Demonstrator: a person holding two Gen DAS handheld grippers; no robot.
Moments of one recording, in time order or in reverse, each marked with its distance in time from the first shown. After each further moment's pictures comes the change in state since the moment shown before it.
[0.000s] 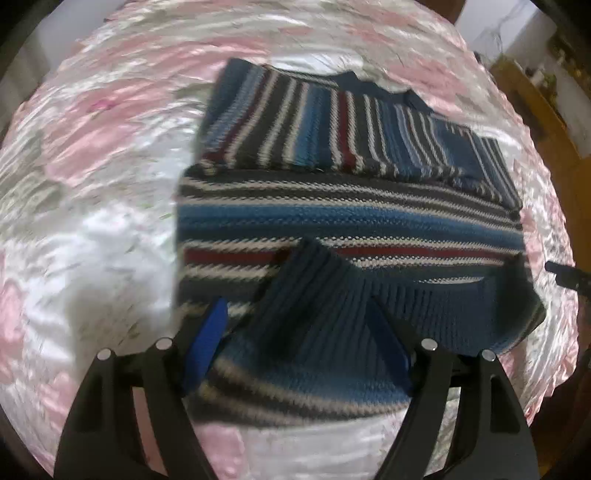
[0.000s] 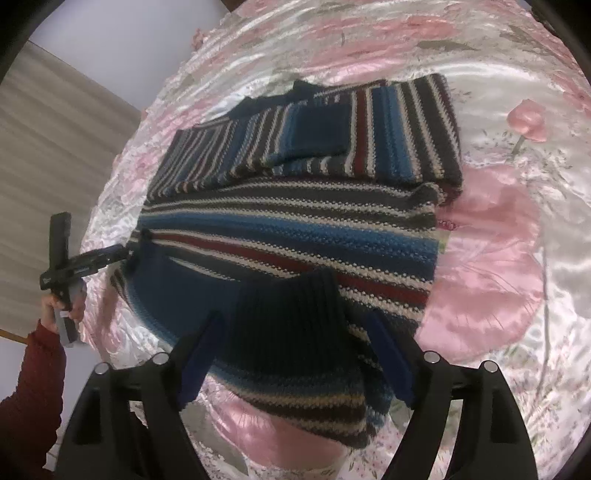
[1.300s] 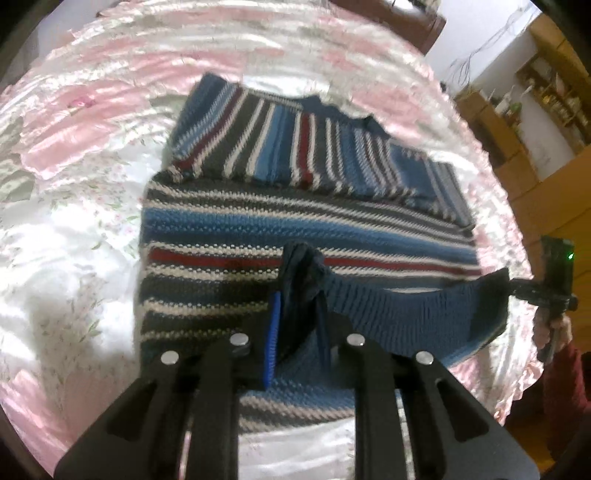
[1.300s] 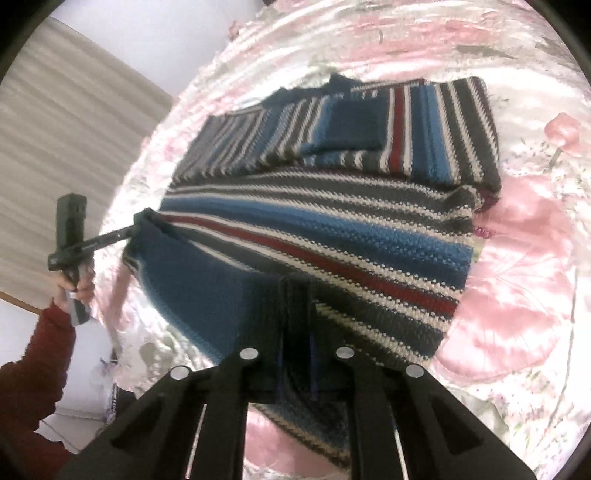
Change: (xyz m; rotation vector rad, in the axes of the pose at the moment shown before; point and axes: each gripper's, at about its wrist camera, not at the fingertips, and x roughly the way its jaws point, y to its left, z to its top) left arm -0.033 0.010 -0.021 -0.072 -0.151 -0.212; right arm 0.009 0.002 -0.005 -0.099 -0.008 0.108
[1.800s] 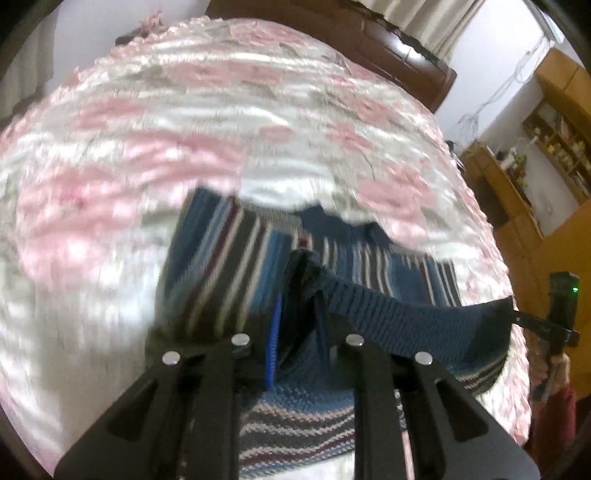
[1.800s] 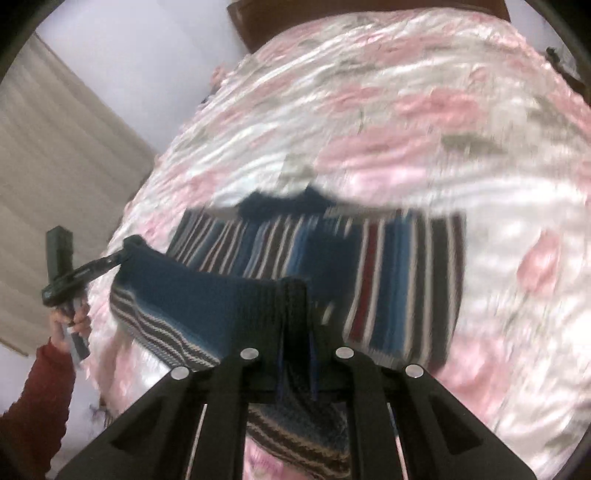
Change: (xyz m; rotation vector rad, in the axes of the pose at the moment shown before) left arm 0.005 -0.018 0.150 -0.049 -0.205 0.053; right arm -0.034 -0.017 0.143 0.022 -0.175 -0.102
